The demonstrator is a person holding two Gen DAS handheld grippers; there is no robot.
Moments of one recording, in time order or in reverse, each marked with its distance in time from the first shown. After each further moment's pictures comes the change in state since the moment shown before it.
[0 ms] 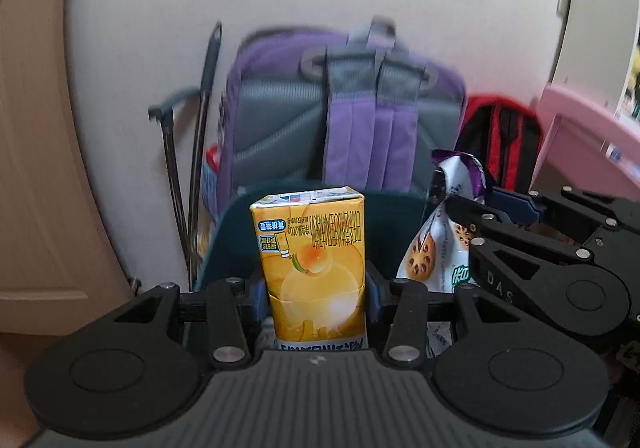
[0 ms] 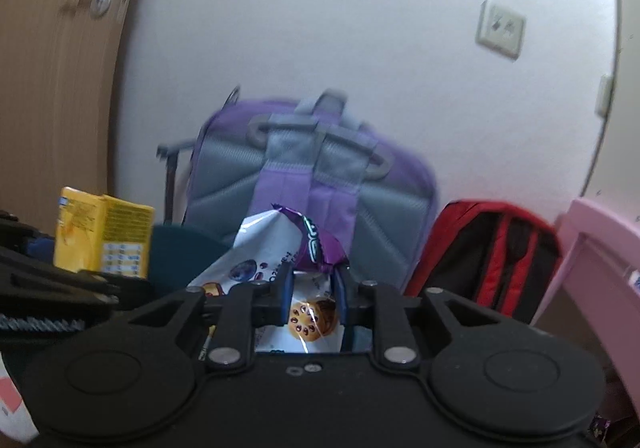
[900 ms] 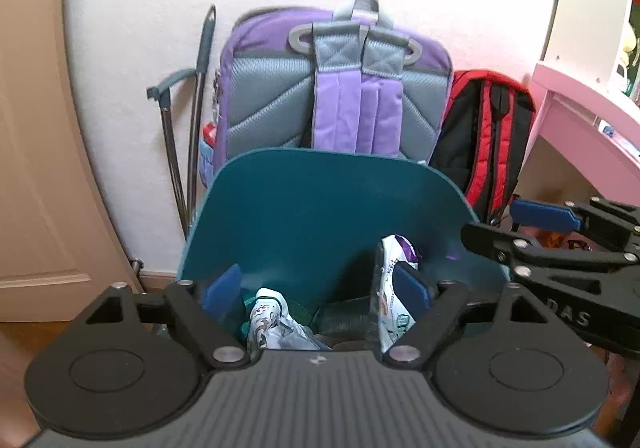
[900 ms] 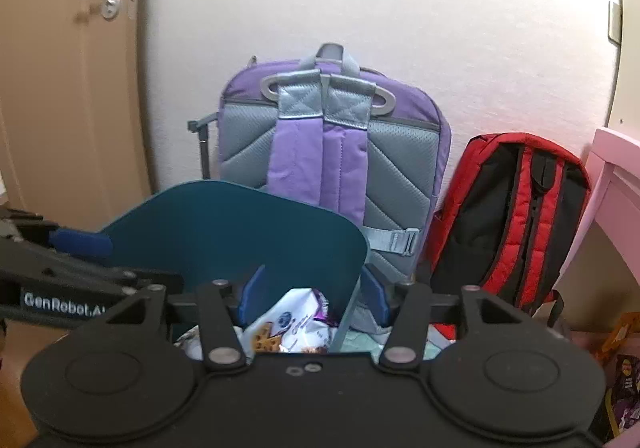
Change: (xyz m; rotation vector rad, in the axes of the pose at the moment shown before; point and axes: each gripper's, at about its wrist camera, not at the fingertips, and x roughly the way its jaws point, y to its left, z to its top) left arm -0.027 -0.012 -0.015 0.014 0.027 -0.003; right arm -0.051 -0.036 -0.020 0.132 0.065 0.146
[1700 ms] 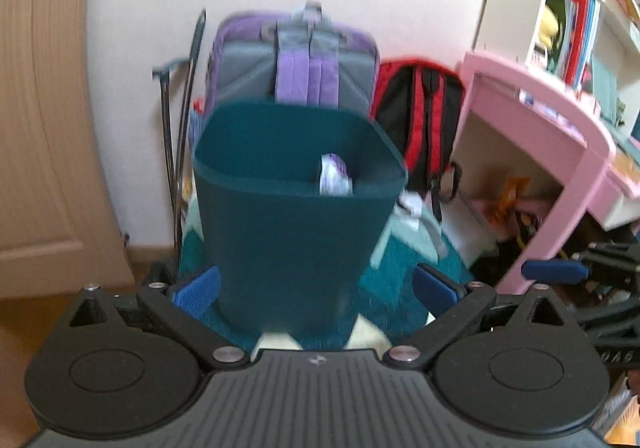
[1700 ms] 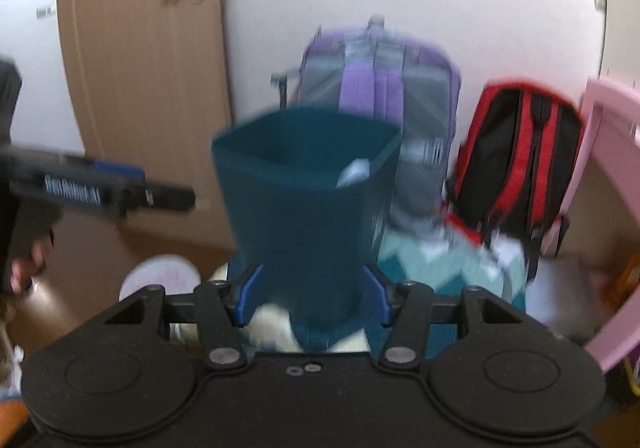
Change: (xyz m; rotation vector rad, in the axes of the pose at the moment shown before) left arm -0.122 -0.012 -0.115 0.015 -0.001 -0.105; right arm -0.149 0.010 -0.119 -0.016 0.137 0.171
